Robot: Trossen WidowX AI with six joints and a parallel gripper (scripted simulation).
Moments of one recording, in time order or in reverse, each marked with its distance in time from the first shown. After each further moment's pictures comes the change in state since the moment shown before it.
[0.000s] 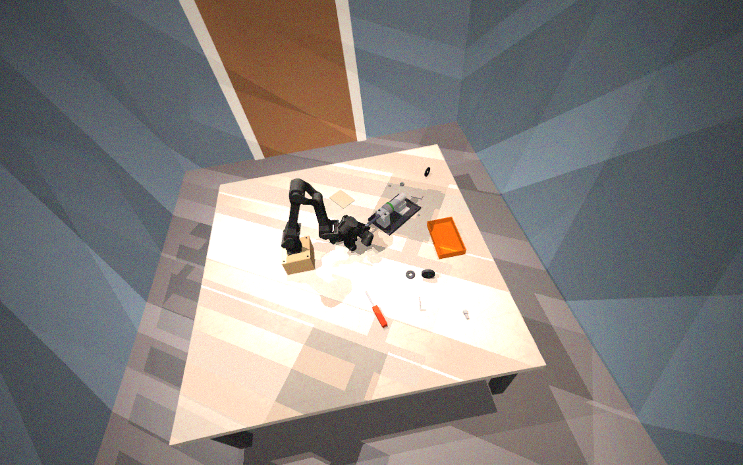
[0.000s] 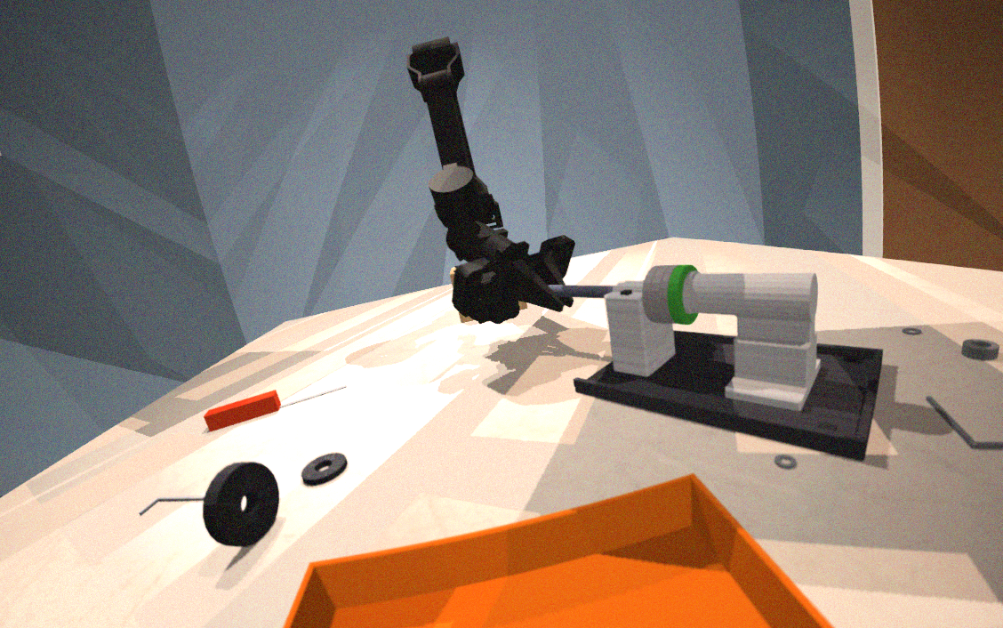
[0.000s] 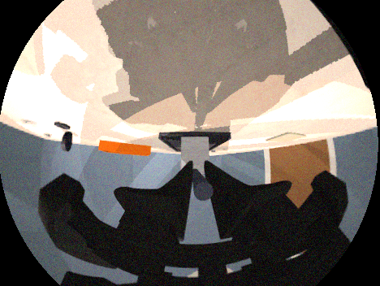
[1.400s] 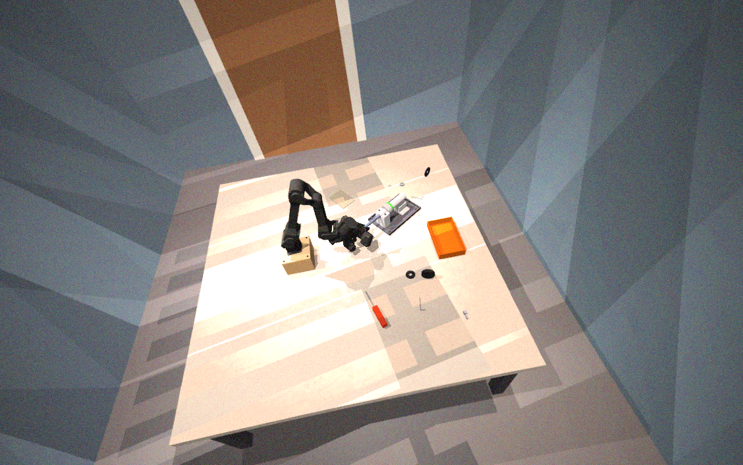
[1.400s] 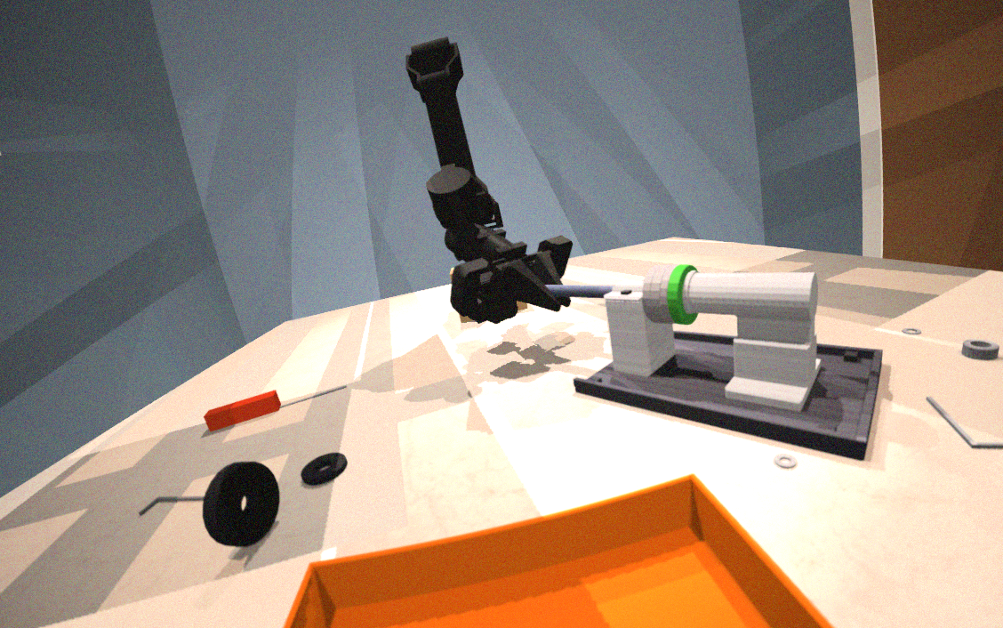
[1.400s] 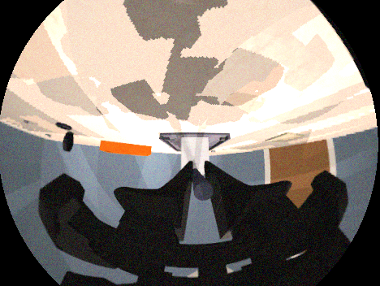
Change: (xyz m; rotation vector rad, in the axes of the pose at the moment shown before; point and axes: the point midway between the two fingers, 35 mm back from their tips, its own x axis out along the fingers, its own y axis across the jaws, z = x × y) arm -0.003 0.000 0.002 0.000 0.000 0.000
